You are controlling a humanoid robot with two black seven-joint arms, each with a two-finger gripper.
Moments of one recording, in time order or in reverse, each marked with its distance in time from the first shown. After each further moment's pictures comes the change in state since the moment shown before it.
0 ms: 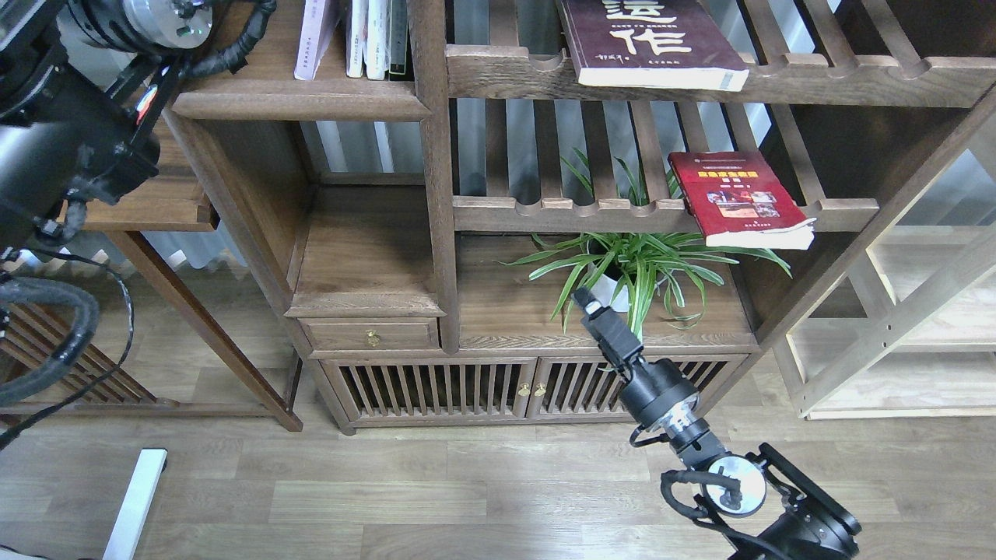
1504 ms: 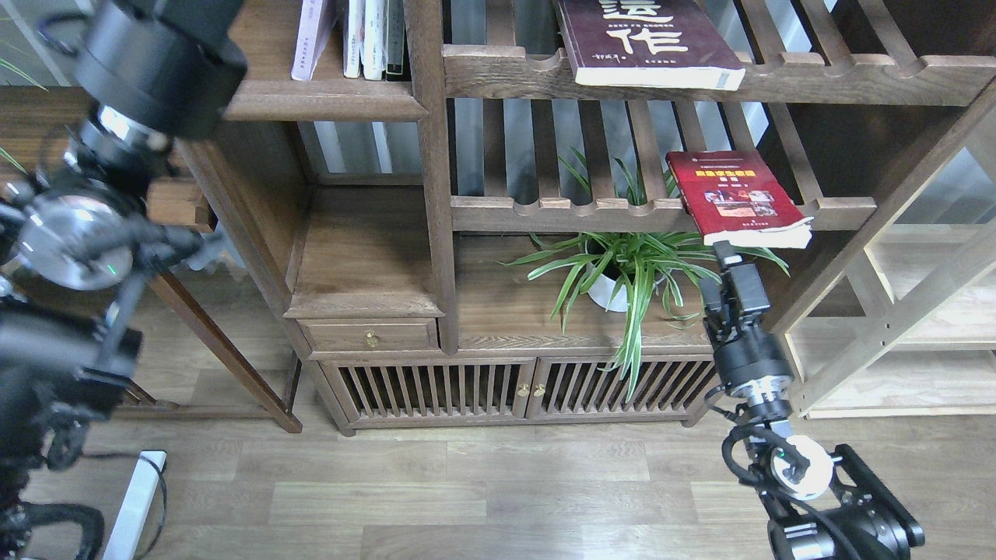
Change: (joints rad) left arm 0.664 -0.063 -0.375 -0.650 -0.198 -0.718 0.128; right arm -0.008 -0.016 0.312 -0.053 0.204 0.000 0.003
